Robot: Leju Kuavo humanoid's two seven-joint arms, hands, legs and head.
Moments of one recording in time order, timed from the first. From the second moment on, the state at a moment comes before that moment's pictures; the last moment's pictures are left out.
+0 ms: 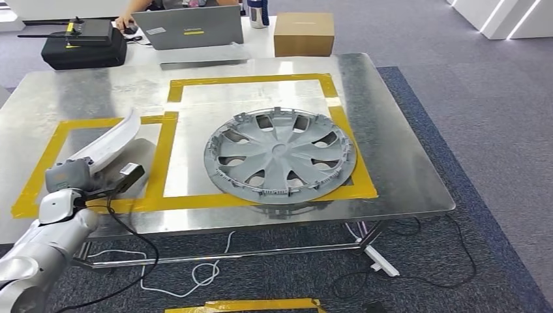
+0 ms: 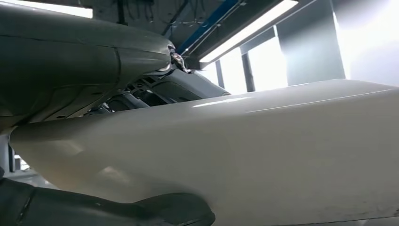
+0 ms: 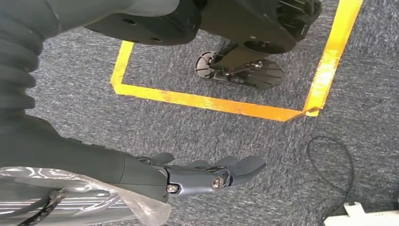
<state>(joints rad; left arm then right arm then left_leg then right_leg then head) -0.64 0.13 0.10 -0.46 -1.44 0.48 0.19 -0.06 0.14 -0.96 -0.21 1.14 -0.06 -0.38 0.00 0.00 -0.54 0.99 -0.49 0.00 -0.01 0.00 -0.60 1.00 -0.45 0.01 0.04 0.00</state>
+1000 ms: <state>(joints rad) -0.68 0.14 0.06 -0.43 -1.39 0.51 0.10 -0.06 0.14 -0.96 -0.21 1.10 -0.06 -0.37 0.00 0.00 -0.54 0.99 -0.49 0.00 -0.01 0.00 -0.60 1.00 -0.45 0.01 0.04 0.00</state>
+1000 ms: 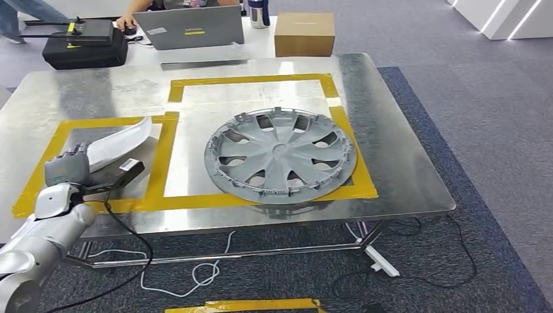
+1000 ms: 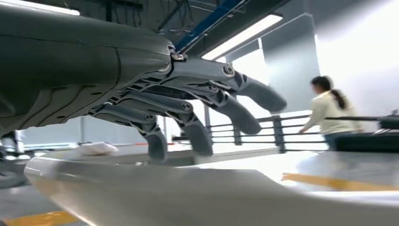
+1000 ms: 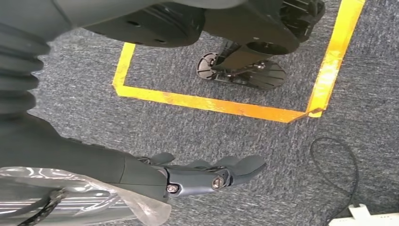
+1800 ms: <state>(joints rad) -0.25 0.04 0.02 -1.05 -0.96 0.55 -0.22 -0.04 0.15 -1.00 -0.21 1.08 -0.09 -0.38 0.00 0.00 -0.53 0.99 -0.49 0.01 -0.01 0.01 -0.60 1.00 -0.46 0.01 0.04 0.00</state>
